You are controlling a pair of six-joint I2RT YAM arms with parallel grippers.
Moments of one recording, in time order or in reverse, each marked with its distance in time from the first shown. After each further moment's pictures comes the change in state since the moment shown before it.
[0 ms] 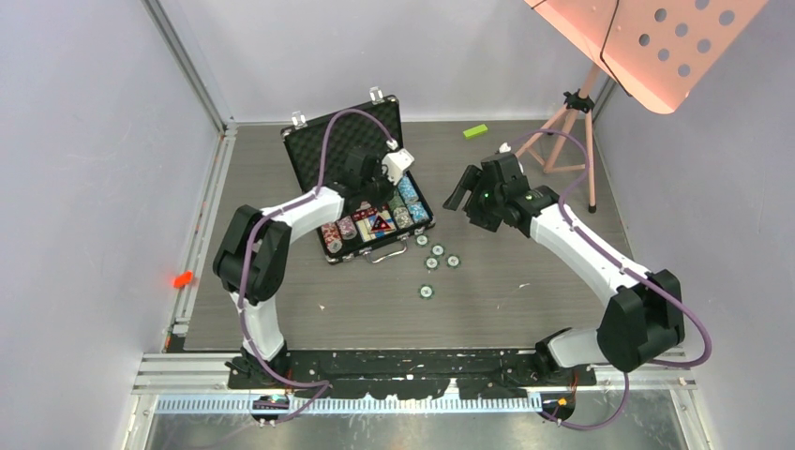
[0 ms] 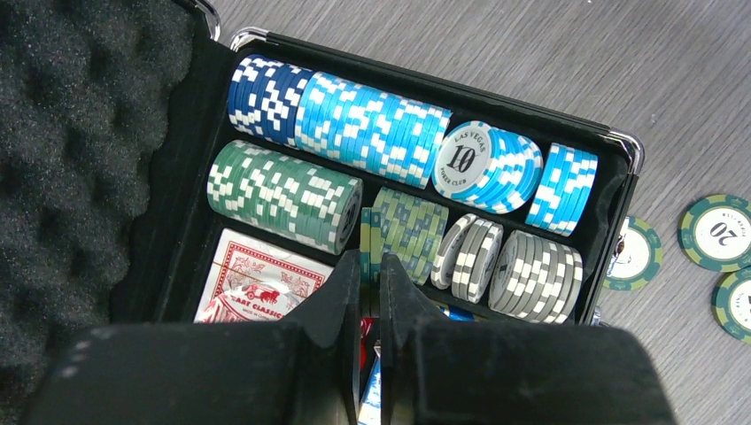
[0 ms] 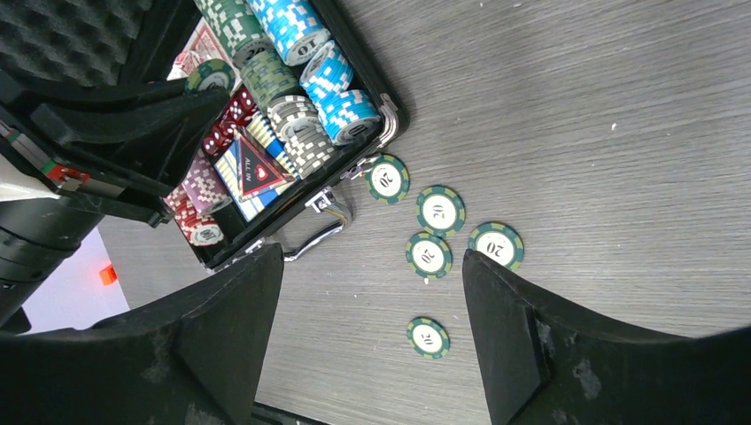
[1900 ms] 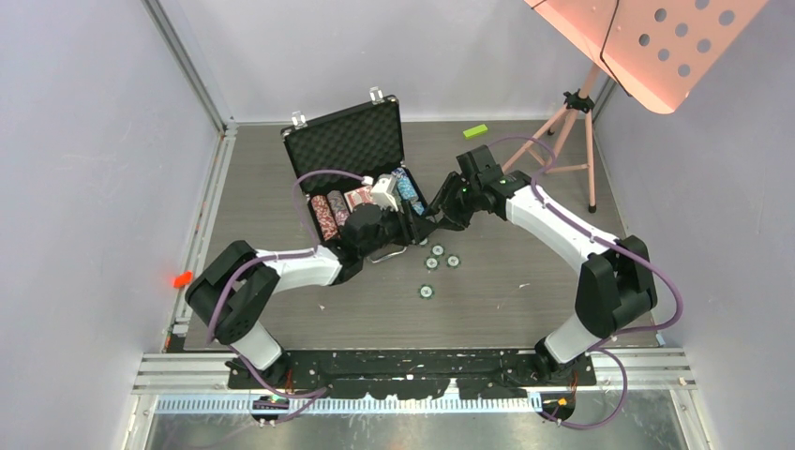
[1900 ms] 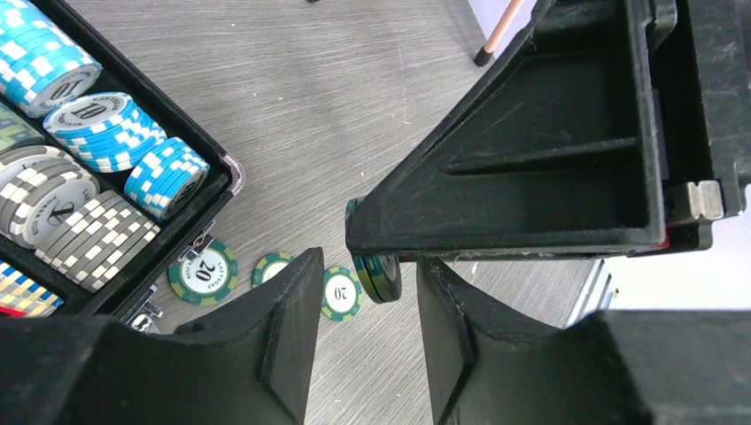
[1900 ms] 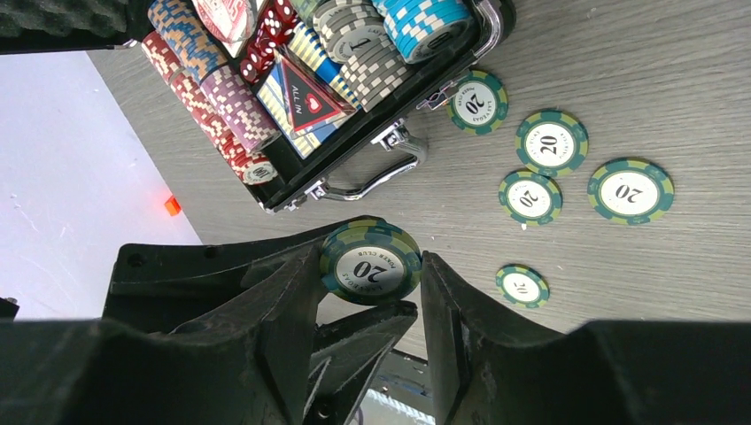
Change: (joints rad) left arm -0.256 -0.265 -0.525 0.705 -0.109 -1.011; right arm 0.056 0.205 0.150 -0.072 -0.214 0.159
